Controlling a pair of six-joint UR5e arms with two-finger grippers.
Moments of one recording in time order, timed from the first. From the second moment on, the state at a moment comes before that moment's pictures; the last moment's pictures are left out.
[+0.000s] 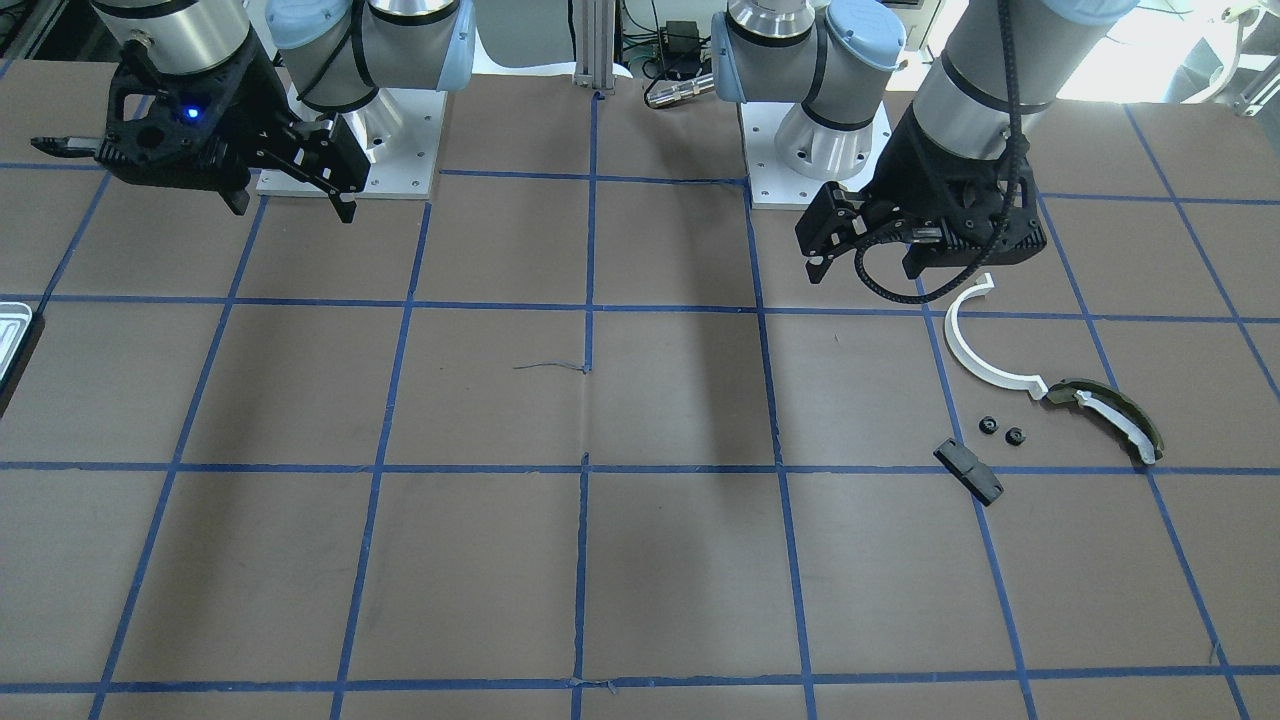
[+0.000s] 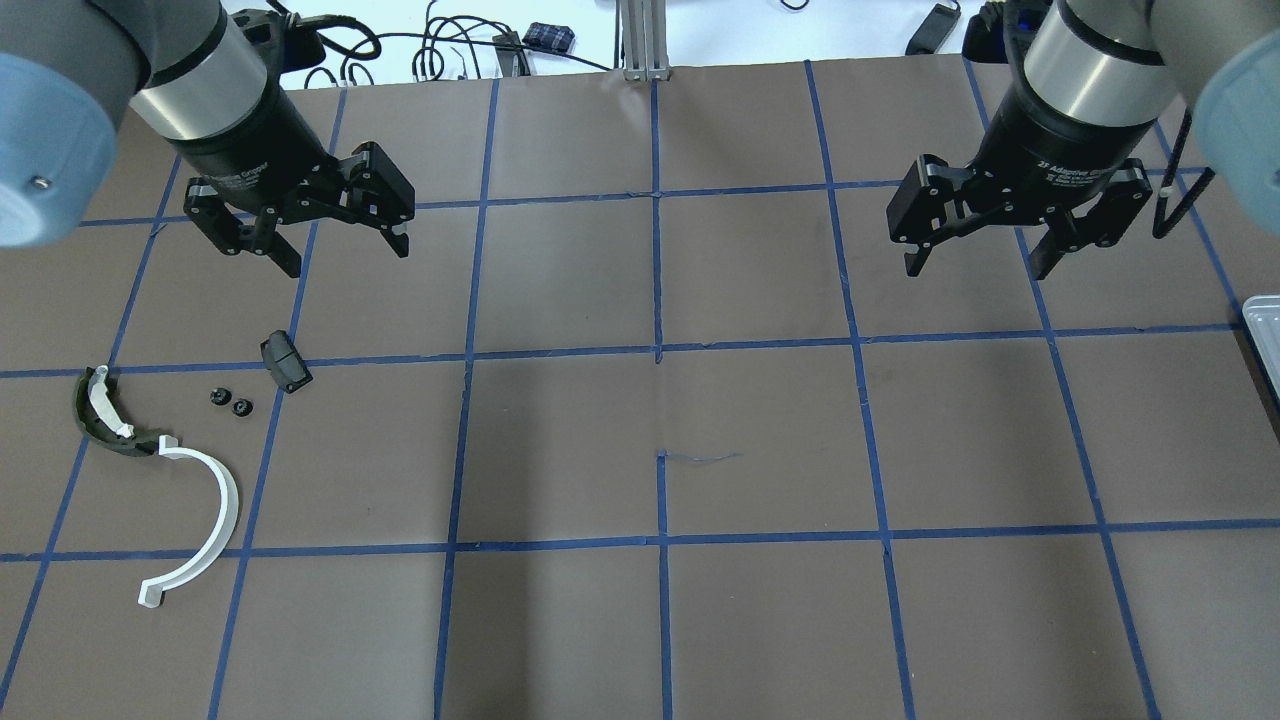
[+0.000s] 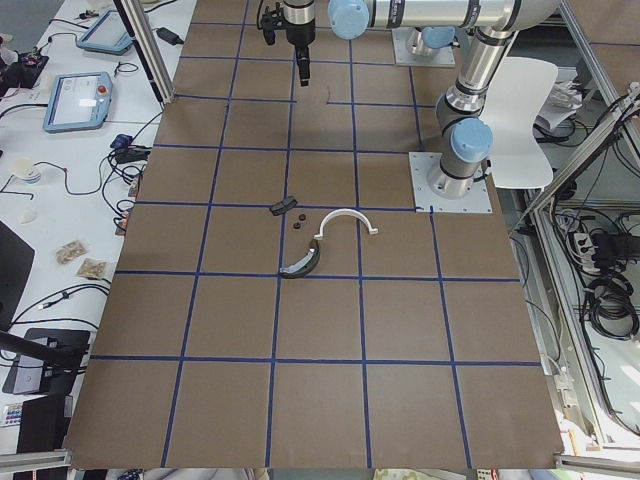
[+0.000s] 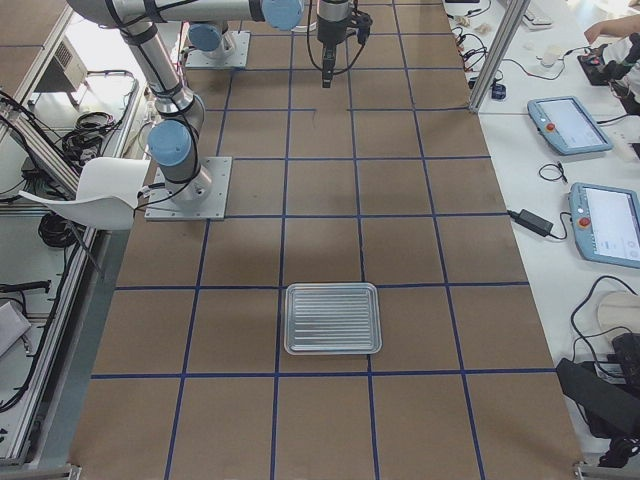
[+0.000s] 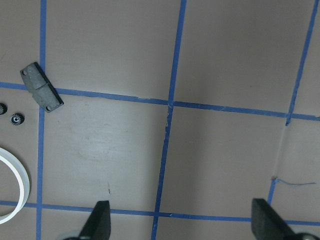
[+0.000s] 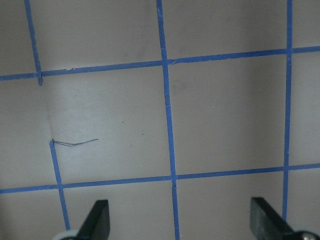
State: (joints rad) left arm -1.54 -1.57 -1.60 -1.56 1.51 -0.08; right arm 1.55 -1.65 1.62 -1.49 -1.56 0.05
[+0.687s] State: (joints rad) left arm -1.58 -1.57 -1.60 -1.56 1.56 -0.13; right arm 1.55 -1.65 1.62 -1.50 -1.56 0.05
